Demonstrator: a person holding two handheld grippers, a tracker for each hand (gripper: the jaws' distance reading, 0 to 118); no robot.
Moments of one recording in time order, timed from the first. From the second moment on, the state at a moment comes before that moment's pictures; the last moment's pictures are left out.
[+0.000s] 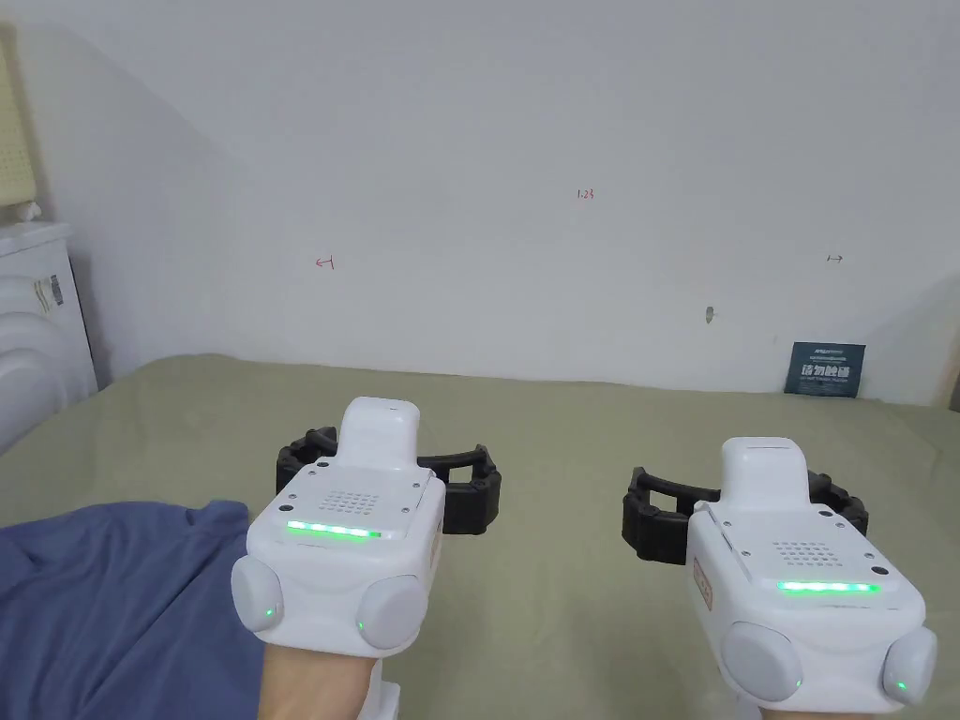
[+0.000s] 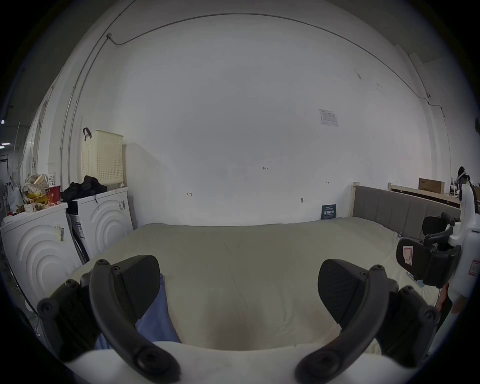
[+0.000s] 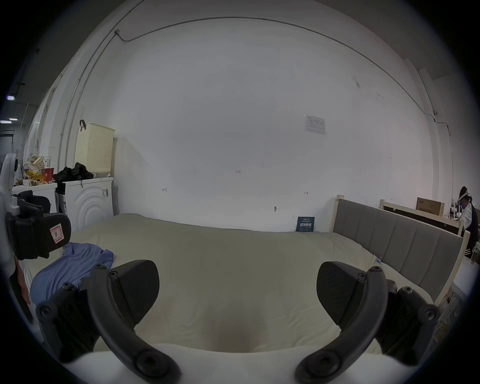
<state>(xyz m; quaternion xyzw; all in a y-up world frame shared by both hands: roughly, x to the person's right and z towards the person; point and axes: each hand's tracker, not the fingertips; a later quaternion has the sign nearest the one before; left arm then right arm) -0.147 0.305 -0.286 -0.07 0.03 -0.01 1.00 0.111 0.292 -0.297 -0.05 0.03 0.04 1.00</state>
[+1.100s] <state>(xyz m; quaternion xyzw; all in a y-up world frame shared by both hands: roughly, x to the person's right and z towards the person) -0.150 0.306 -0.284 -0.07 0.03 -0.01 1.00 0.113 0.294 -0.295 -0.04 0.02 0.03 1.00</state>
